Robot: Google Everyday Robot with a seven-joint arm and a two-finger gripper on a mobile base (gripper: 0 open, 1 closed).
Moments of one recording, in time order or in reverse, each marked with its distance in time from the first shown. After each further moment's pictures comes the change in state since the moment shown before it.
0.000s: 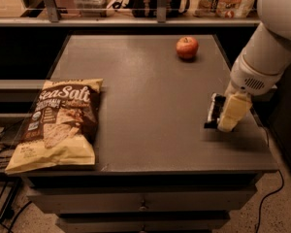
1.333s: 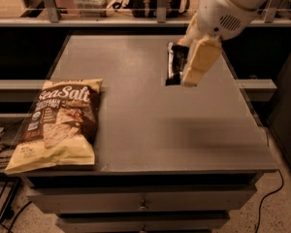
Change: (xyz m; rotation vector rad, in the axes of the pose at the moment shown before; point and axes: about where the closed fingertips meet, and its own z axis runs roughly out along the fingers) arm -0.134 0.000 -0.102 0.048 -0.284 -0.293
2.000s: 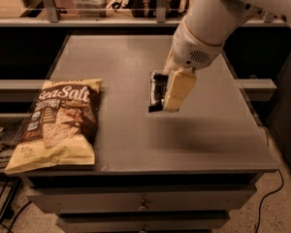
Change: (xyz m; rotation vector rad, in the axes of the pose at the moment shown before) arm -0.015 0.035 0.065 -0.105 0.020 -0.025
